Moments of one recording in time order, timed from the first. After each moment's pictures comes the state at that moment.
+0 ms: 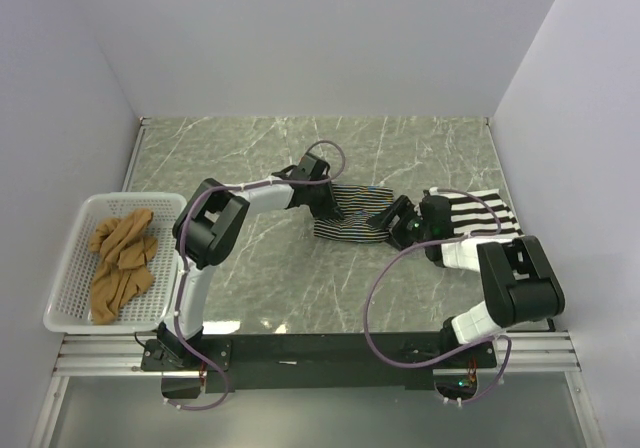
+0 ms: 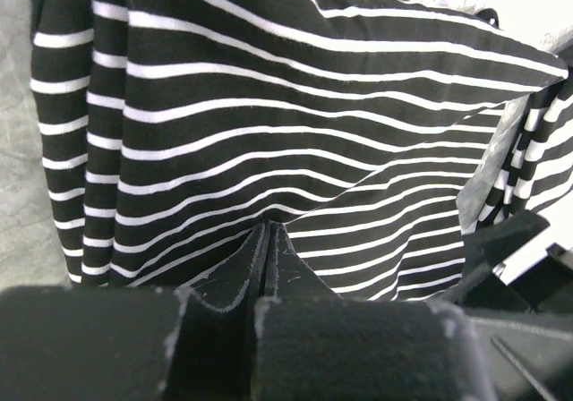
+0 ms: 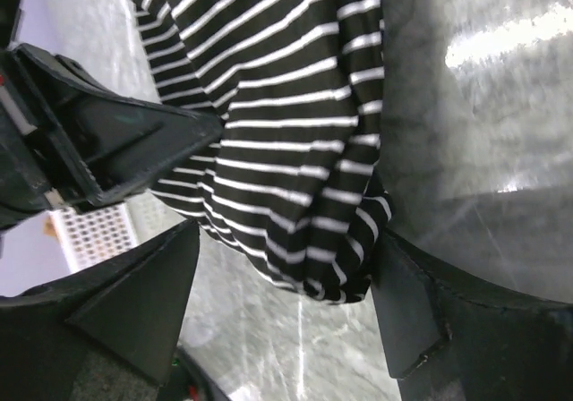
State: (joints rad) left arm -0.63 2.15 1.45 -0.19 0.27 -0.92; right arm 0.16 1.49 0.45 0.36 -0.39 0.93
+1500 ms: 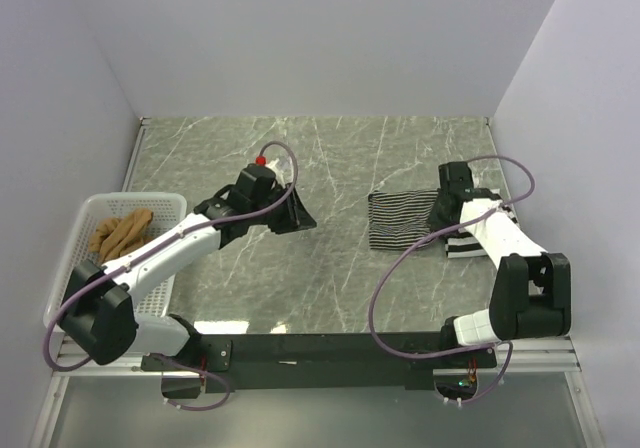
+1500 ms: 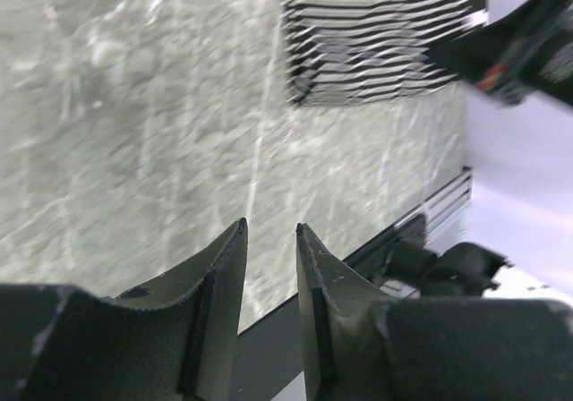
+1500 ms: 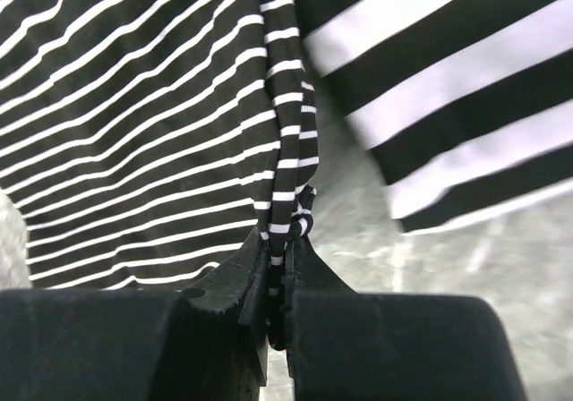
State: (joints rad) left arm -0.64 1.34 0.98 -0.30 0.25 -0.84; right arm 0.05 1.40 0.89 -0.61 0.15 0.50
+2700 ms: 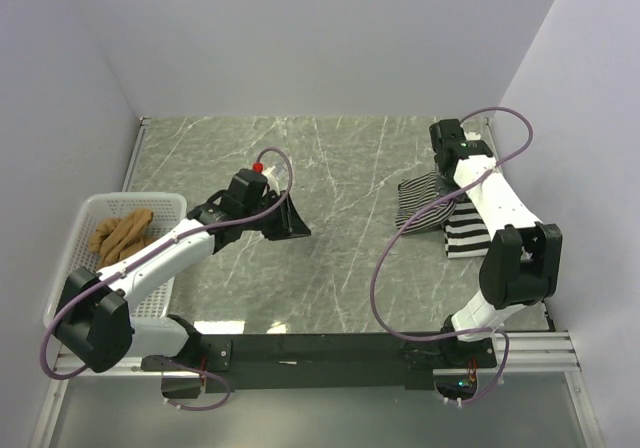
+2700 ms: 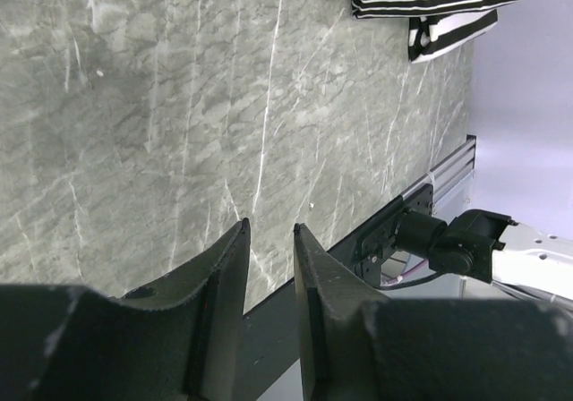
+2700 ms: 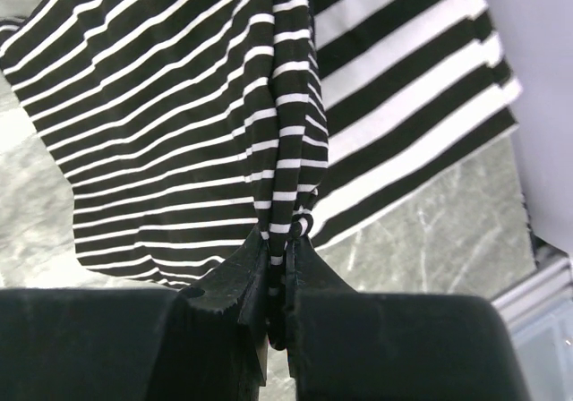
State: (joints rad) left arm -0.60 1.29 0.91 -0.31 0.34 -0.78; right arm 0.11 1.61 1.37 -0.94 0.49 0.40
